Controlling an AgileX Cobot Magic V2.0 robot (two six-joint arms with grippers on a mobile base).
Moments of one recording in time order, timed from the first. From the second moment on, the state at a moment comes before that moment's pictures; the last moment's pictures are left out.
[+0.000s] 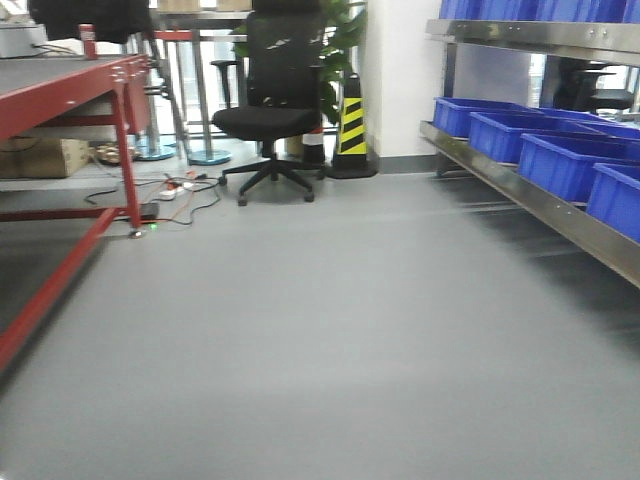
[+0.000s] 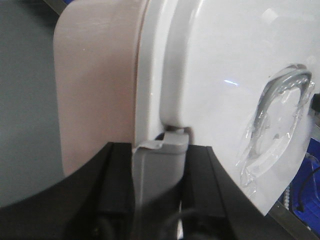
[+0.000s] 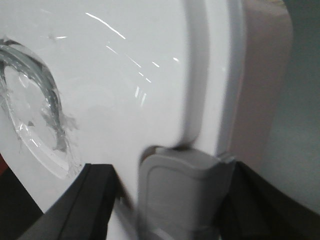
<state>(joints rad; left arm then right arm) -0.07 1.55 -1.80 -1.03 1.12 0.56 -0.14 1.39 -1.63 0.97 1.13 -0.58</state>
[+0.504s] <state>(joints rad) -0.07 1.55 -1.80 -1.03 1.13 0.56 -0.14 1.39 -1.63 0.97 1.13 -0.58</state>
